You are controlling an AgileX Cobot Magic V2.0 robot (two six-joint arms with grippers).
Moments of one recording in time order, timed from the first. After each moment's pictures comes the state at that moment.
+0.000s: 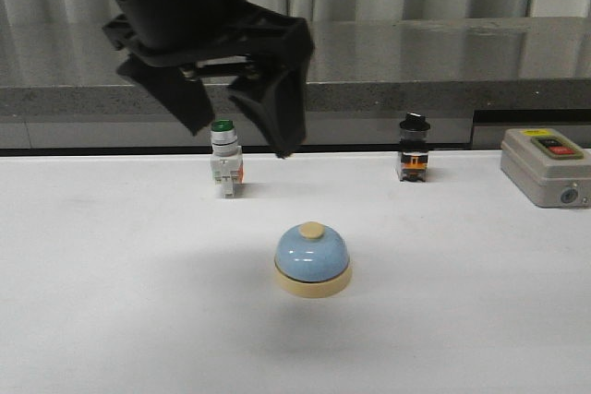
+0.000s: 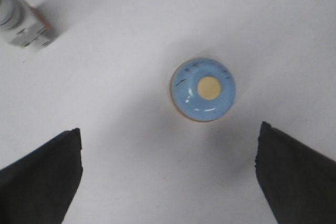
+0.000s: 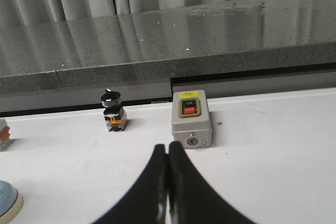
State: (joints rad) left arm -0.66 1.65 -1.27 -0.02 0.76 -0.03; right arm 0.07 -0.01 0.03 -0.05 0.08 0.21
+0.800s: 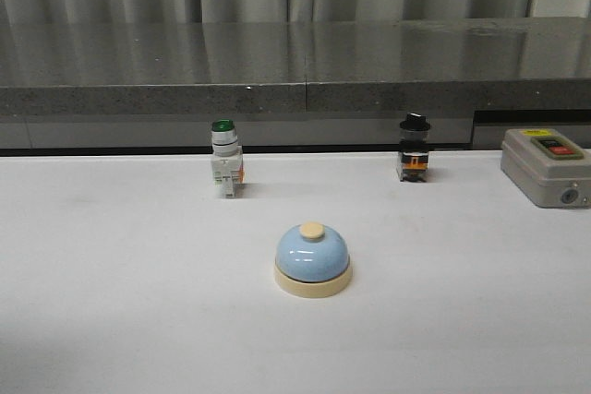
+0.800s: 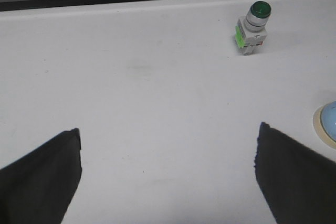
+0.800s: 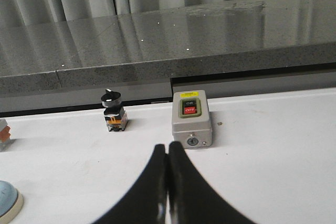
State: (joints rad) left arm -0.21 0.95 -0.70 -0.02 0.52 -0.08; right arm 0.07 -0.01 0.03 -0.05 0.08 0.21
